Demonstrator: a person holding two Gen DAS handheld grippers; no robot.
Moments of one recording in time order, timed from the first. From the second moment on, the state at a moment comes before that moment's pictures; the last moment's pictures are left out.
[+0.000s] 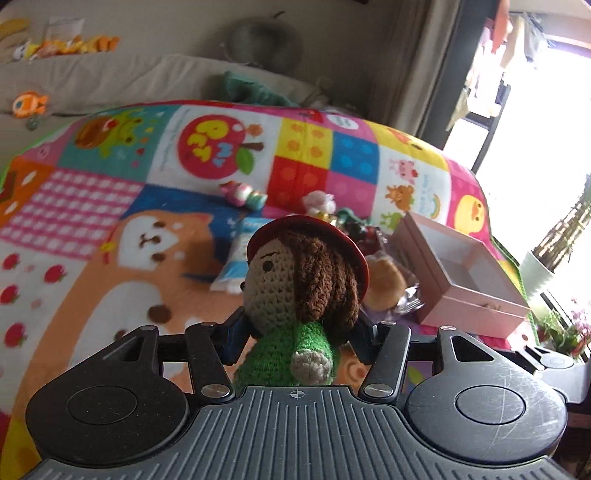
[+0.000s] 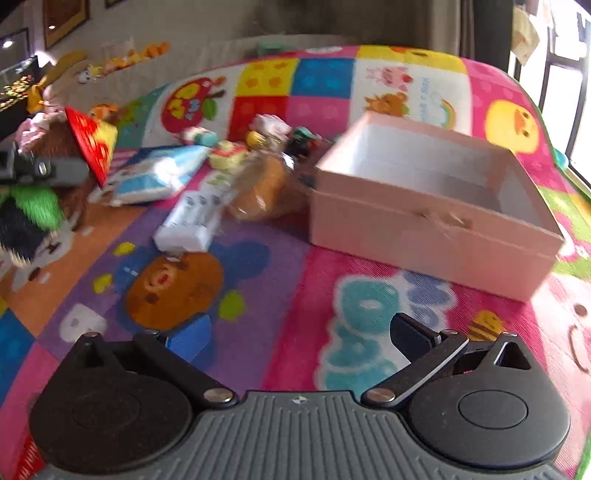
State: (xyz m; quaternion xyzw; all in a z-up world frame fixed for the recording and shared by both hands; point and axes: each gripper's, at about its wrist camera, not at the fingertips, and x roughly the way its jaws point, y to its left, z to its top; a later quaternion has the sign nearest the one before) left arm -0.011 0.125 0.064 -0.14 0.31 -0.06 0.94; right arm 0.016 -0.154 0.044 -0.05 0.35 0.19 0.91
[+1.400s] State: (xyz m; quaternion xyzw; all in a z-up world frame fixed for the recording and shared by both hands) left arm 0.179 -0.128 0.070 -0.09 0.37 -0.16 0.91; right arm -0.025 -0.278 0.108 0.03 0.32 0.13 0.94
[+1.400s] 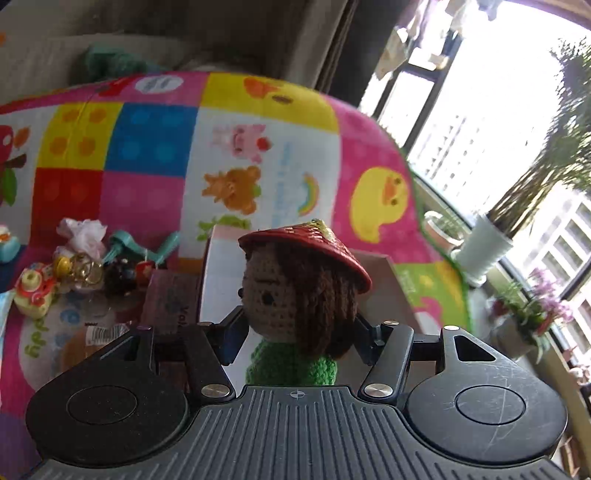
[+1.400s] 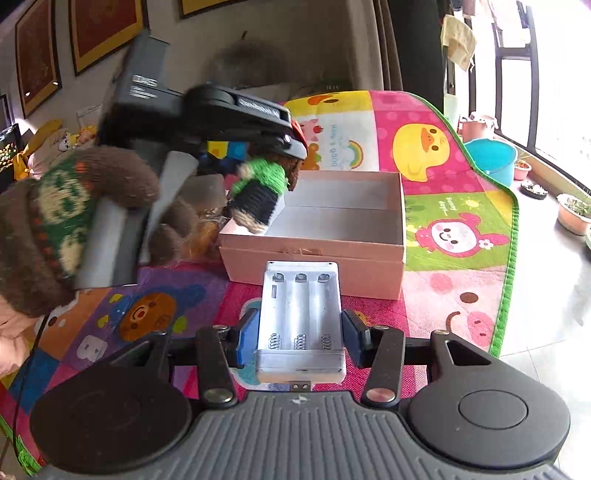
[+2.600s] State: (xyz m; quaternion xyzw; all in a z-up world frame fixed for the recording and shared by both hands) left arm 0.045 0.106 0.053 -0.11 0.31 -0.02 0.95; right arm 0.170 -0.260 0.069 0.00 0.41 0.06 0.91
